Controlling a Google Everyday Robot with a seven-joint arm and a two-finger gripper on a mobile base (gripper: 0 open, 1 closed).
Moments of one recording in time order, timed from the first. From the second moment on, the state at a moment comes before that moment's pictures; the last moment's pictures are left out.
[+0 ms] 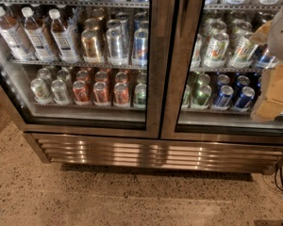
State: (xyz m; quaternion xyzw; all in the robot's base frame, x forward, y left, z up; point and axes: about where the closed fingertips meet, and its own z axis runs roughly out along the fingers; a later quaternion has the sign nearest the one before) arm 0.438 -0.217 0.976 -0.60 0.78 -0.03 0.16
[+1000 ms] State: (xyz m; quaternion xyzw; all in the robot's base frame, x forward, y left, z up) arm 0.442 -0.218 0.974 -0.58 0.79 -0.12 0.14
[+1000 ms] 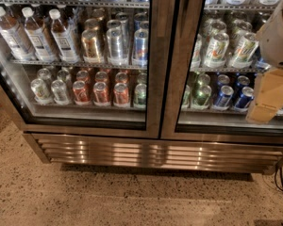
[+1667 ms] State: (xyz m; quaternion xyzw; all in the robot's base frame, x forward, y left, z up) arm 0.442 -0.204 0.985 -0.66 0.72 -0.15 0.16
